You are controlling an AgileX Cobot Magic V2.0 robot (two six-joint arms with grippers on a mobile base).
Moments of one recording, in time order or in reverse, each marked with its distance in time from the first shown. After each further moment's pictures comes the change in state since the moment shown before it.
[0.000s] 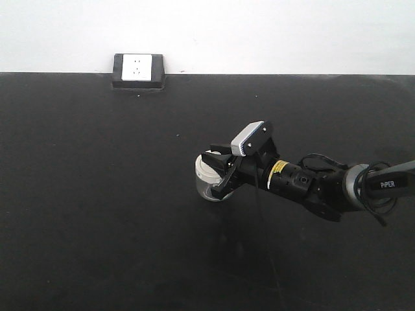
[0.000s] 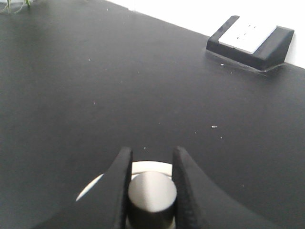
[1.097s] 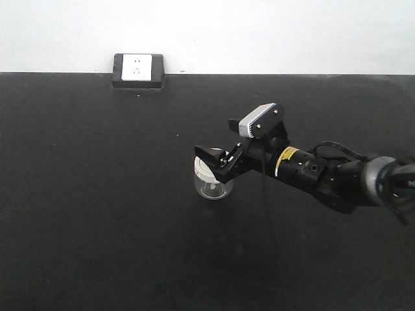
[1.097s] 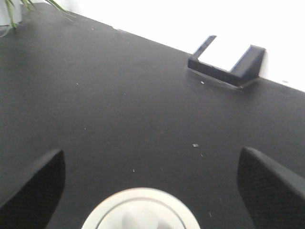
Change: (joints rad) left arm 0.000 0.000 0.000 0.000 0.000 0.000; right arm 0.000 -0.163 0.053 0.031 0.113 0.069
